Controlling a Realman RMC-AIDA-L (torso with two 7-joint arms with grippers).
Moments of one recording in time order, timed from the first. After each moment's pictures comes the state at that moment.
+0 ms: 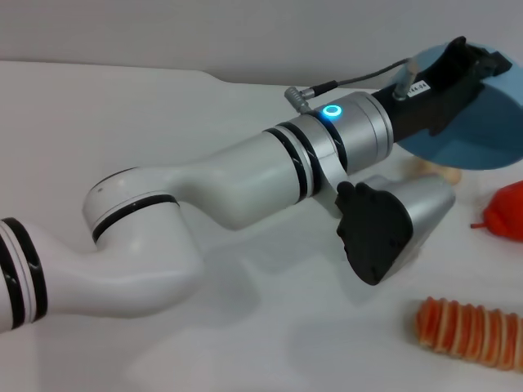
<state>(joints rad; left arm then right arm) -0.63 -2.08 2.35 0.99 2.81 -0.38 -1.75 0.23 2.07 -0.64 -0.16 -0.80 -1.19 0.64</state>
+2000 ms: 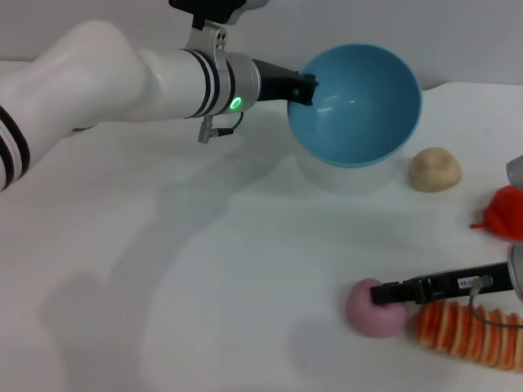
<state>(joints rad) -0.79 -2.07 1.75 0.71 1.94 0.39 -2.45 0.61 2.07 -0.95 -0.47 -2.22 -1.30 2.09</state>
